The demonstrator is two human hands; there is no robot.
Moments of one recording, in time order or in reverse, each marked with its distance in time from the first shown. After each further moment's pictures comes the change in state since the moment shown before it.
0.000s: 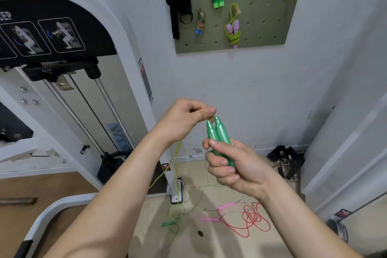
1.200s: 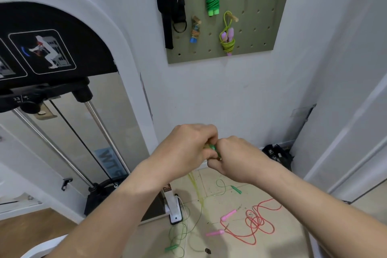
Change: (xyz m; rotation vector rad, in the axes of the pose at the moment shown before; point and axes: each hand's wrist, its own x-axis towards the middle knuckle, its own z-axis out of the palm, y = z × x) left_hand 0.014 -0.058 -0.092 0.660 -0.135 0.440; right_hand 0.123 -0.011 0.042 -1.948 0.517 0.009
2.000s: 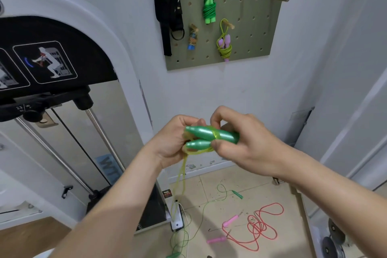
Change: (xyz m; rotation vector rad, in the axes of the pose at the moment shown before) left_hand 0.013 -0.003 -0.022 -1.280 -0.141 -0.365; right_hand -0.033 -0.007 -0.063 0.604 0.297 -0.342
